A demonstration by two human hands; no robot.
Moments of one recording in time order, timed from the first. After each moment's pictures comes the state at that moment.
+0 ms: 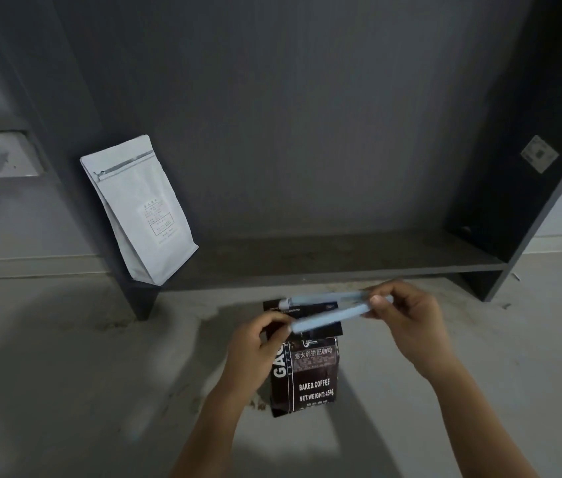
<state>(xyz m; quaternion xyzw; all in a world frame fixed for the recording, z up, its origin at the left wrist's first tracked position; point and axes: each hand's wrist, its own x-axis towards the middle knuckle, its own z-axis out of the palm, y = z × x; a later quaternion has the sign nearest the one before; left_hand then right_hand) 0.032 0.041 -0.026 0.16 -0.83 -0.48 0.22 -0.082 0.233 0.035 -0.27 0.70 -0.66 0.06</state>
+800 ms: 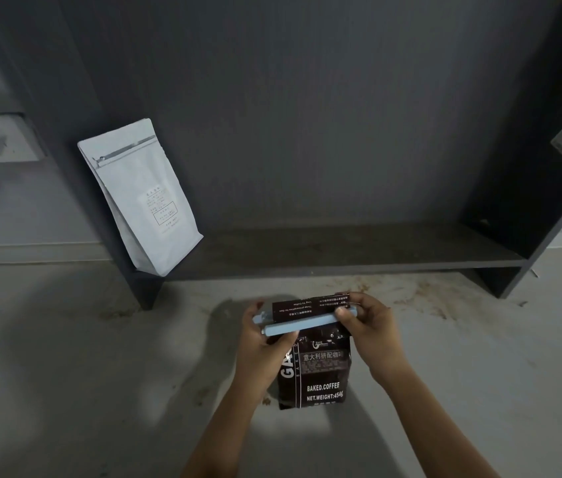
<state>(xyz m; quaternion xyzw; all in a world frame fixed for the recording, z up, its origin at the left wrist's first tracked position) 0.023 0.045 -0.050 0.24 -0.66 -0.66 0.26 -0.083 0.183 -0.023 -0.18 0.66 -0.71 0.17</state>
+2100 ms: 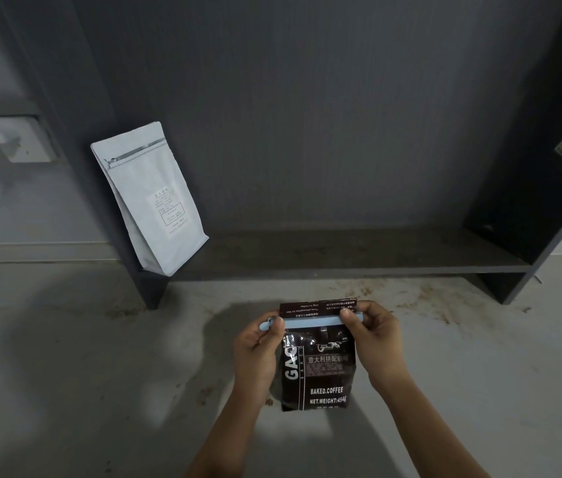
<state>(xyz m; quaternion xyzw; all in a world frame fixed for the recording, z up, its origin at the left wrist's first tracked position) 0.028 0.055 -0.039 0.21 -0.60 -0.69 0.35 -0.075 0.181 -0.029 -0.16 0.64 -0.74 0.12</state>
